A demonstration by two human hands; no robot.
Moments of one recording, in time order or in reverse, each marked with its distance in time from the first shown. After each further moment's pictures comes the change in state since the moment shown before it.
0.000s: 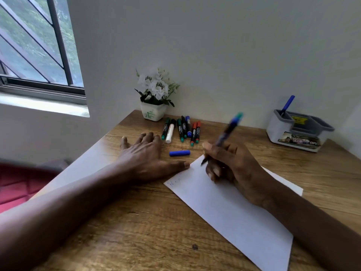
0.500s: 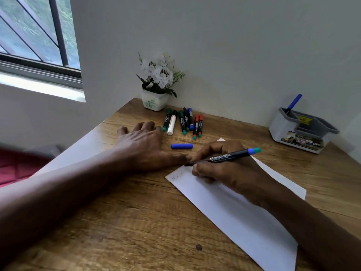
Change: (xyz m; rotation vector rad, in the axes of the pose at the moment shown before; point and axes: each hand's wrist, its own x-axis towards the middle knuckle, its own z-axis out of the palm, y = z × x) left_hand 0.004 -0.005 -0.003 0.070 0.028 0.021; right_hand 0.005 -0.003 0.015 -0.384 -0.016 0.092
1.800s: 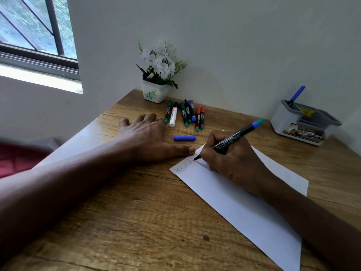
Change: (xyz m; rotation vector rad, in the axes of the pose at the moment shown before) left_hand -0.002 0.001 -0.003 -0.036 -0.028 -0.020; right_hand 0.006 0.010 0.010 -0.130 0.148 -0.184
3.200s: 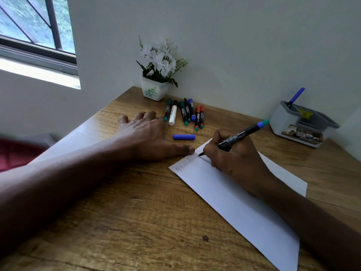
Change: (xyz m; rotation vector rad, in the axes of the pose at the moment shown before) left_hand 0.001 0.001 0.001 0.009 0.013 -0.001; right_hand 0.000 -0.001 0.000 -0.009 0.112 0.063
